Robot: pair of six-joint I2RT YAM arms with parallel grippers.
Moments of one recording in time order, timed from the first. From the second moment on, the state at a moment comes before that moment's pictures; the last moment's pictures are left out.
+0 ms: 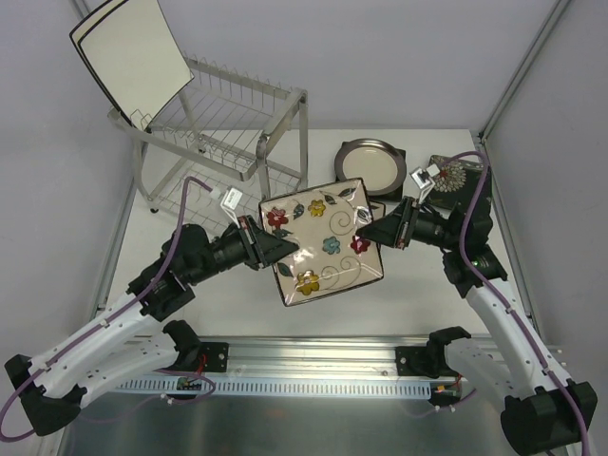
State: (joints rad) left arm -0.81 0.70 0.74 -0.12 0.18 -0.91; right arm 0.27 0.85 0.72 0.10 -0.98 0.86
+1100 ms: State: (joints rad) left arm -0.81 0.70 0.81 -0.29 0.13 -0.45; right arm 0.11 0.77 1.07 -0.76 -0.50 0.32
